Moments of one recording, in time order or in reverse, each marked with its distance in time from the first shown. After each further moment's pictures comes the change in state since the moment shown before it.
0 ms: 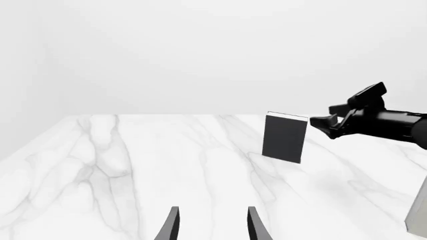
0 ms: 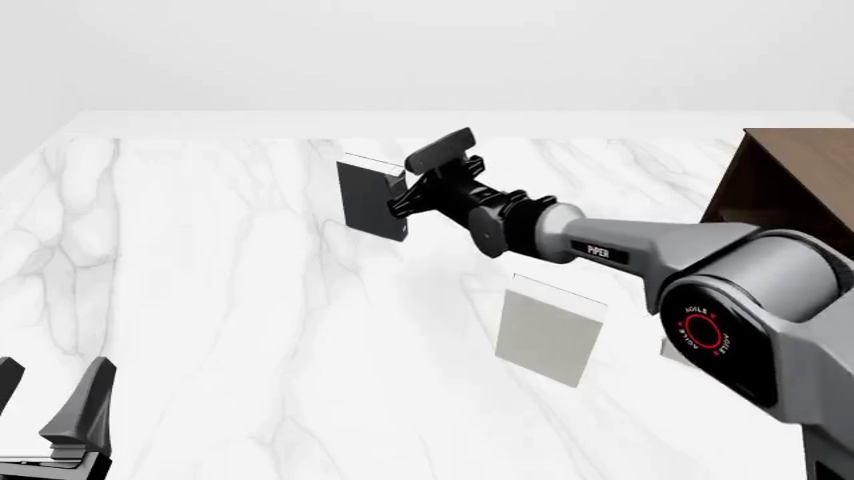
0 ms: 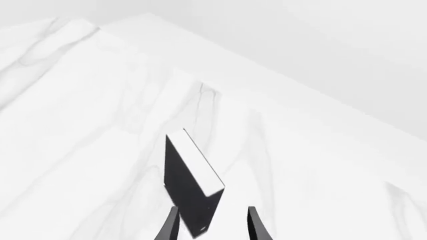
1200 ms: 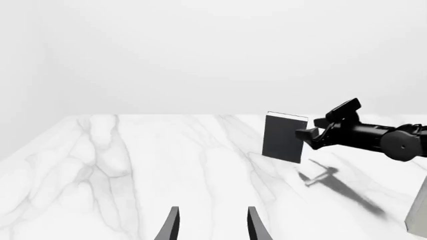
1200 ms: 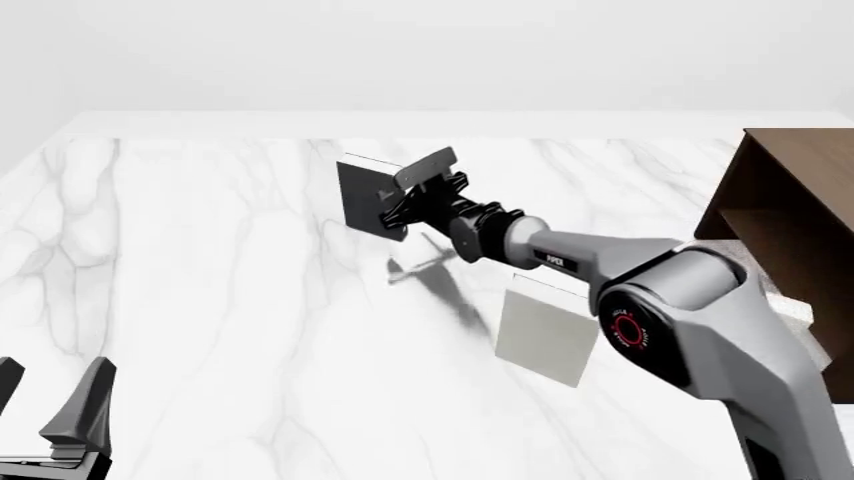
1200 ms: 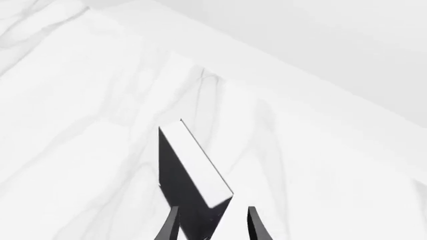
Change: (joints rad) left arm 0.000 0.000 0.000 0.000 0.000; right arm -0.004 0.208 -0.215 0.050 0.002
